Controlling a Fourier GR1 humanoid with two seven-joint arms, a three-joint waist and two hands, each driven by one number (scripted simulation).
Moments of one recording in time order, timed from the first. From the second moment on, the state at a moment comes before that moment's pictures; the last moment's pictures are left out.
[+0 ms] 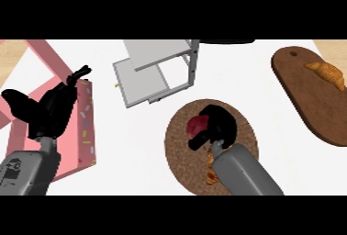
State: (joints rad) left arm -0.26 0.30 -0.01 -1.48 0.22 0.11 0.19; right arm -0.45 -0.01 0.43 -1.16 0.73 -0.22 0.97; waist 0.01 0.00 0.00
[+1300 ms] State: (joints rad) left arm -0.42 0.28 -0.09 -1.41 0.21 0.06 0.19; right arm -1.15 -0.02 0.84 -1.22 0.59 -0.35 1.05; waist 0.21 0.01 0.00
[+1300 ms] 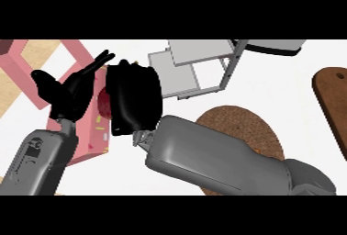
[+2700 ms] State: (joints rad) left arm -0.35 0.30 -0.04 -1.39 0.21 0.08 0.18; right arm -1.62 -0.01 0.67 -0.80 0.57 -0.51 1.18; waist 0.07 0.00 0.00
